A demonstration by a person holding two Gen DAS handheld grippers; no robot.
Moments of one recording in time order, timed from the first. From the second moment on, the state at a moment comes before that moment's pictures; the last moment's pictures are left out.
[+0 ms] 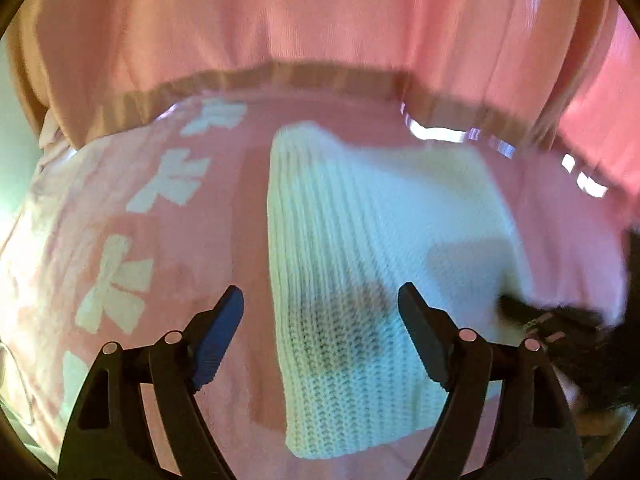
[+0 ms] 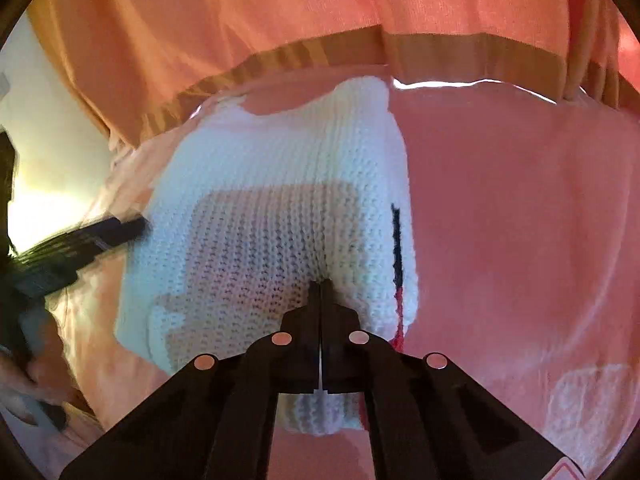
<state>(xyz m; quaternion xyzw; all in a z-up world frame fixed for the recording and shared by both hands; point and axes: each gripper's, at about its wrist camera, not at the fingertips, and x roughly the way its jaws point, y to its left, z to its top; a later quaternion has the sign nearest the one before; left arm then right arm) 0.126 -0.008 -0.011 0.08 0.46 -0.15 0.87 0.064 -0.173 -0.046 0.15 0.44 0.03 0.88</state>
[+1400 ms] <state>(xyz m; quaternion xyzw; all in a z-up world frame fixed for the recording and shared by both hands) -0.008 -0.022 -0.002 0.08 0.33 -0.09 0.94 -0.061 -0.168 -0.030 0.07 0.36 -0.11 0.92</state>
